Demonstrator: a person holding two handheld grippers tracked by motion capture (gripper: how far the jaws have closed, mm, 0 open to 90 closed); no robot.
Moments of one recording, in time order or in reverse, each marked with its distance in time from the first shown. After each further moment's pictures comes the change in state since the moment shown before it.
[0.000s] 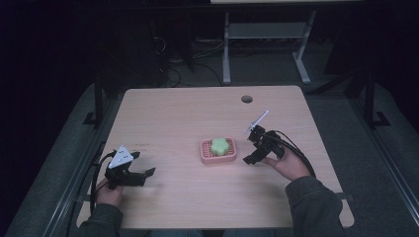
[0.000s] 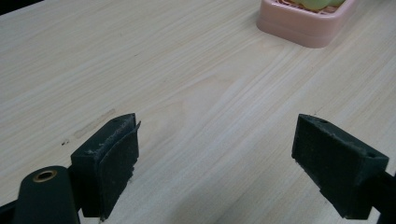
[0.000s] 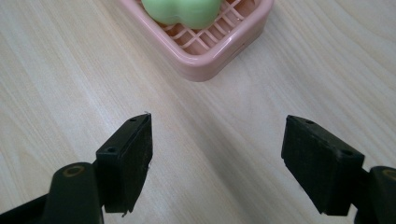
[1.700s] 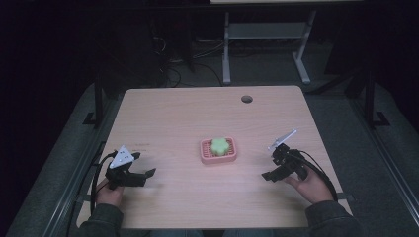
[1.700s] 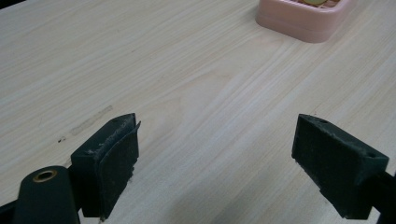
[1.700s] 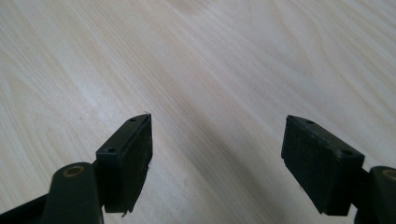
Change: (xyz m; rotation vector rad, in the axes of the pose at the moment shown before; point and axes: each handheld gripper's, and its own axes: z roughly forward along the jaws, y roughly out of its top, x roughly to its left) left arm -0.002 -0.001 0.002 0.007 -0.003 -0.005; right arm 0.001 -0.082 -0.008 -0.041 0.005 0.098
